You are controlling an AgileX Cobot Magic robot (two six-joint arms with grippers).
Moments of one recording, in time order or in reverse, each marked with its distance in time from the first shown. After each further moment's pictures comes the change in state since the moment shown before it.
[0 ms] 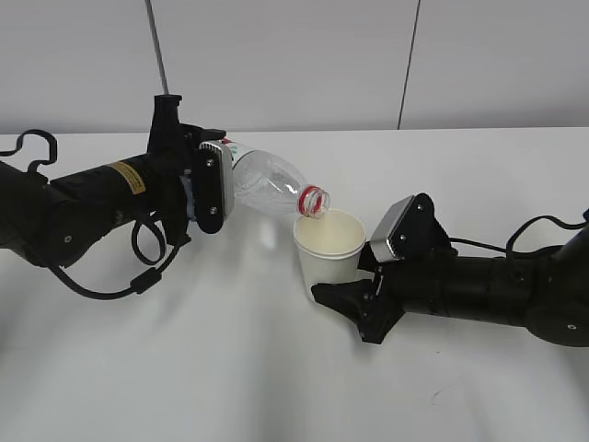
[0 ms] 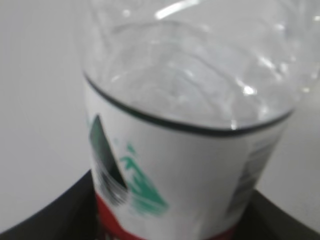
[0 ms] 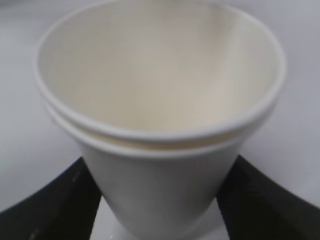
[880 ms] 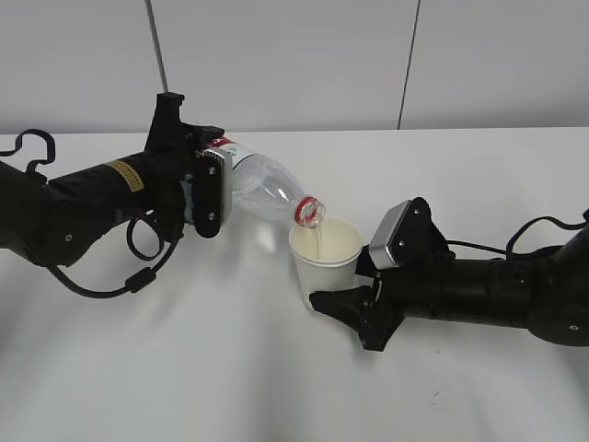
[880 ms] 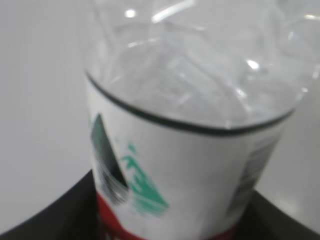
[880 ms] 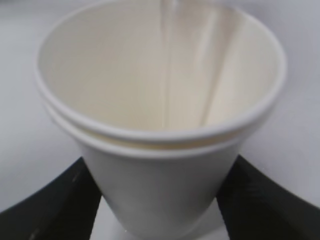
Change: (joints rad) left arm 0.000 0.000 0.000 -0.037 -0.018 0.127; right arm 0.000 0.000 0.000 -0.047 -0.002 0.004
